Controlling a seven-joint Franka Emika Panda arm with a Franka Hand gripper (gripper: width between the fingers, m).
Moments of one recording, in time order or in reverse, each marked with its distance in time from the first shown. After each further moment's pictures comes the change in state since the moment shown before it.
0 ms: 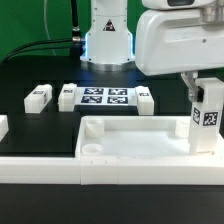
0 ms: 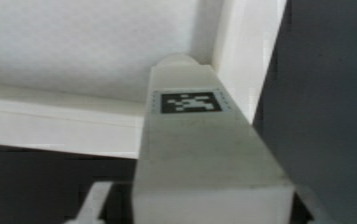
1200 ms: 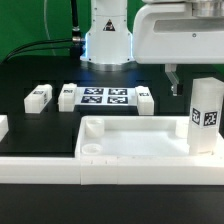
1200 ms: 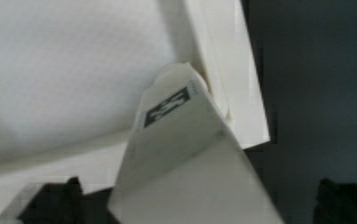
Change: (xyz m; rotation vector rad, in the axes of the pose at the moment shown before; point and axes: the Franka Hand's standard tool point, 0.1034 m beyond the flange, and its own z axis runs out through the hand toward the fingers) arm 0.002 0.003 -0.007 -0.004 -0.025 0.319
